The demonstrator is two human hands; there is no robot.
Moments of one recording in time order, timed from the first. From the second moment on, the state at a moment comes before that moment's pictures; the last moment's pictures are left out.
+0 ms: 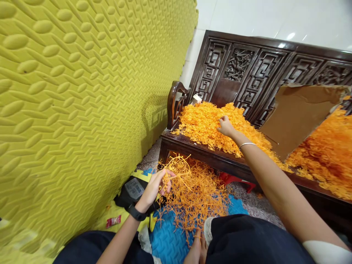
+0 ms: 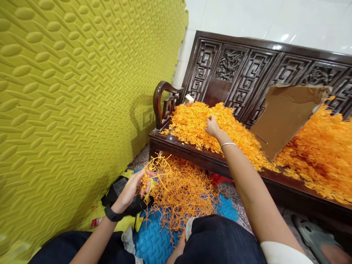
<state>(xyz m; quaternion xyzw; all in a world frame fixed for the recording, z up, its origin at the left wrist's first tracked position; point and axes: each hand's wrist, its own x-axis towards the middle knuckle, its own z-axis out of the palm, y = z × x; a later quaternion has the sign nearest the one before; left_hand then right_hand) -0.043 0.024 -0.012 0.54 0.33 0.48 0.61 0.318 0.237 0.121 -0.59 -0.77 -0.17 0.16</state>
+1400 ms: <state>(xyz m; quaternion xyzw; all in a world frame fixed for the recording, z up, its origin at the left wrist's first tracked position) -0.041 -0.016 0.009 0.87 0.24 0.37 0.23 0.210 -0.005 0.139 -0.31 -0.93 -0.17 0.14</state>
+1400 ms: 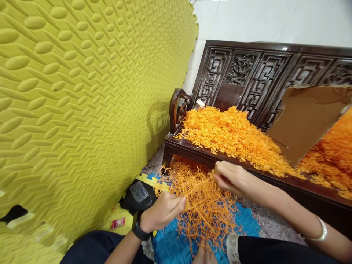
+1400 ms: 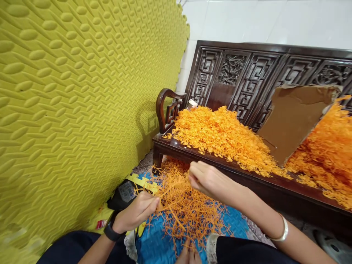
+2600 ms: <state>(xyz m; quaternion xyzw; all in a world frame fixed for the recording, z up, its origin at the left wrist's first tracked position) -0.047 0.015 0.004 0.44 0.18 0.56 0.68 0.179 0.159 0.143 -0.40 -0.80 0.05 0.44</state>
